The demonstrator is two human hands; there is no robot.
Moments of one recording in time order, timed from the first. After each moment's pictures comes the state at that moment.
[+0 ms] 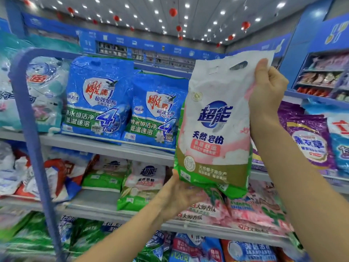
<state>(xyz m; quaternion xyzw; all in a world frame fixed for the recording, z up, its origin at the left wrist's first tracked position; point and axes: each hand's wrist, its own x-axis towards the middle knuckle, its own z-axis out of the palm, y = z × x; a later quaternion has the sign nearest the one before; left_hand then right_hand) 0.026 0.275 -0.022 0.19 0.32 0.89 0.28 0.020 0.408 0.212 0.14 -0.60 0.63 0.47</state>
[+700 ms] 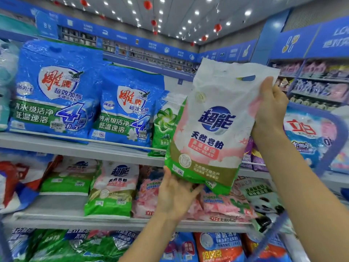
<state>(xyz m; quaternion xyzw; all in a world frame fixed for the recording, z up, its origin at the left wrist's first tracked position) 0.040 0.350 -0.012 0.12 0.14 0.96 0.23 0.034 0.475 0.202 0.05 -0.61 0.65 0.45</state>
